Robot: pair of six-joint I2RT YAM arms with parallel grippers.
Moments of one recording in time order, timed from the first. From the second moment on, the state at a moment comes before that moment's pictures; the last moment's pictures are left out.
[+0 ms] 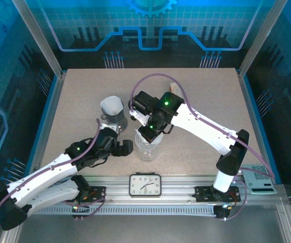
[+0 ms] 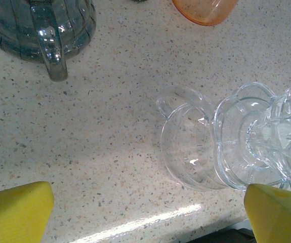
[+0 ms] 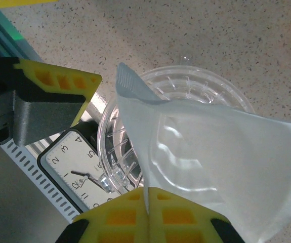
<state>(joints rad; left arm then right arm) -0.77 0.86 0.68 -0.69 -0.14 -0.73 0.96 1.75 1.87 -1.43 -0.10 0.16</state>
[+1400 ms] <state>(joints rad) -0.73 0.99 0.98 -0.74 0.08 -0.64 0.81 1.51 1.57 -1.11 -0.09 0.15</state>
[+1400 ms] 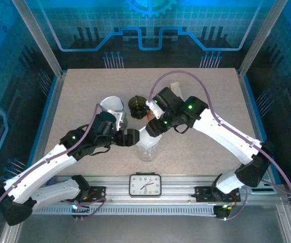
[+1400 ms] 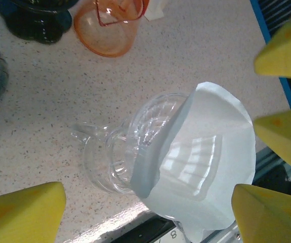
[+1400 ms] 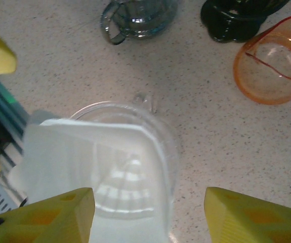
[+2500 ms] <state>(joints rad) -0.63 1.04 0.87 -0.68 0.25 -0.61 0.82 1.59 1.52 -1.05 -0.05 0.11</state>
